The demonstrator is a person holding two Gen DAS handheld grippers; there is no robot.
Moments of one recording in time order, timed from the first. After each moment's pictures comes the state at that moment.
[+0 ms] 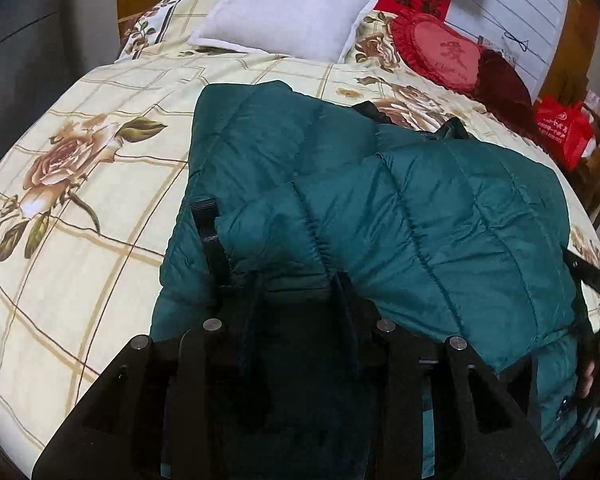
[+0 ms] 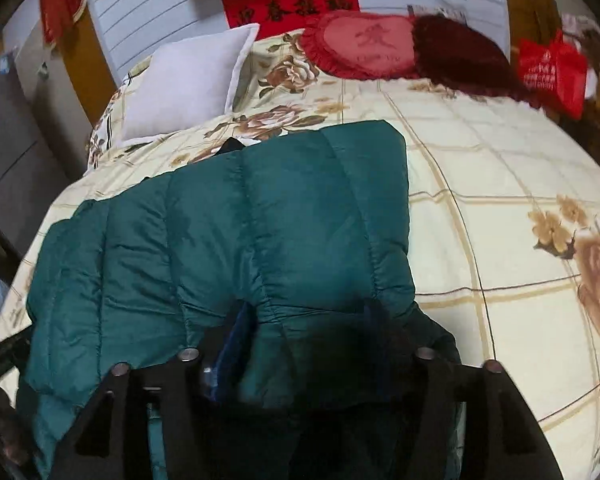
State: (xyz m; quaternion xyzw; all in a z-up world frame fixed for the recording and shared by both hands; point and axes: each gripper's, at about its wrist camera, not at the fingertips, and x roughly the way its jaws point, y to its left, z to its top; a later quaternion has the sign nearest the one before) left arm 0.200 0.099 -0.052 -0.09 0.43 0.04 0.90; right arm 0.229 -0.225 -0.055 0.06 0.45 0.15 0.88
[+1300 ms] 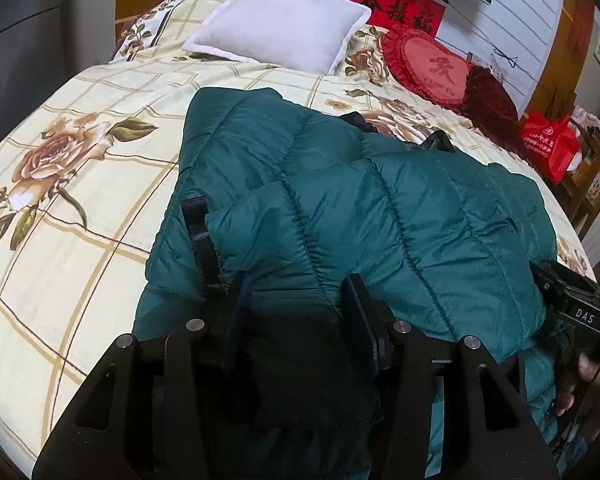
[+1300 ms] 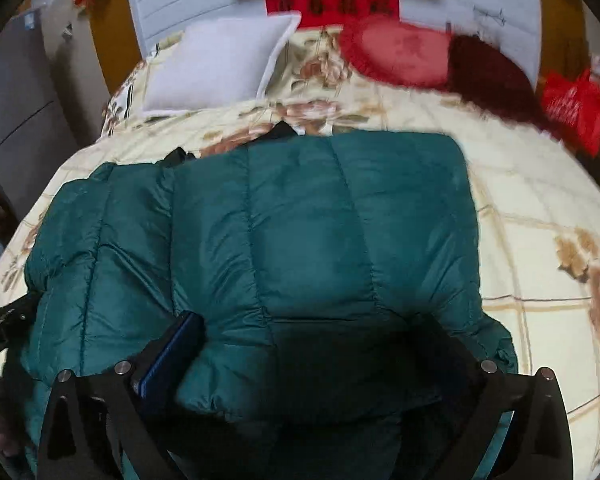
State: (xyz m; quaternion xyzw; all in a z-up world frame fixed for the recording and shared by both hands) left arm 0.192 0.098 -0.053 -0.11 0.40 0.02 0.91; right arm 0.216 -0.170 -0.056 -0.02 0.44 0.15 0.88
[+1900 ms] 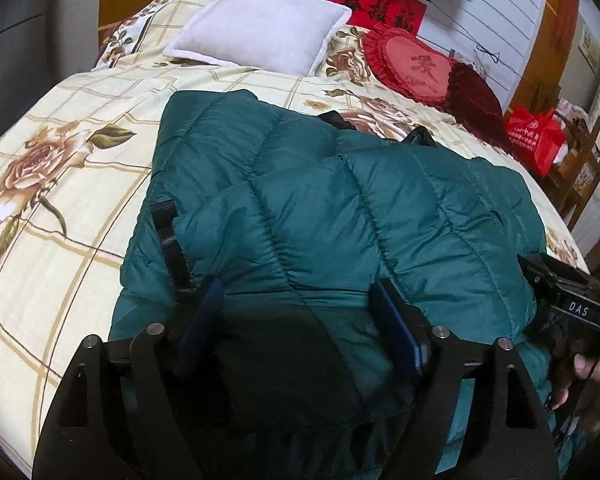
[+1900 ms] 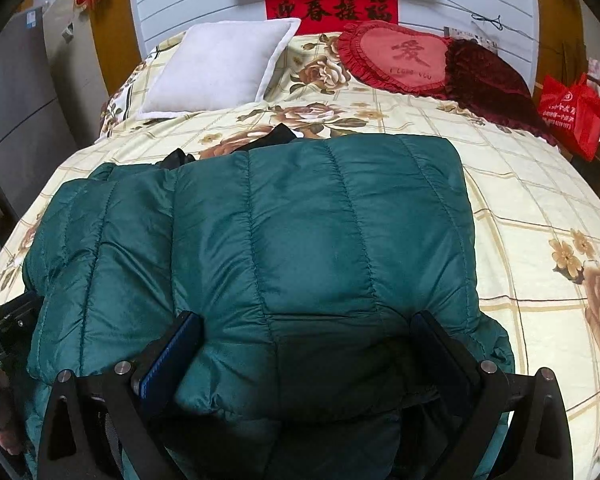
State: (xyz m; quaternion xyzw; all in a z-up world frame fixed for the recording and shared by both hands) left arm 0.195 0.087 -0.054 -0.10 0.39 -0.01 0.91; right arm 0.213 -0.172 -0.053 -0.02 0.44 0.15 0.89
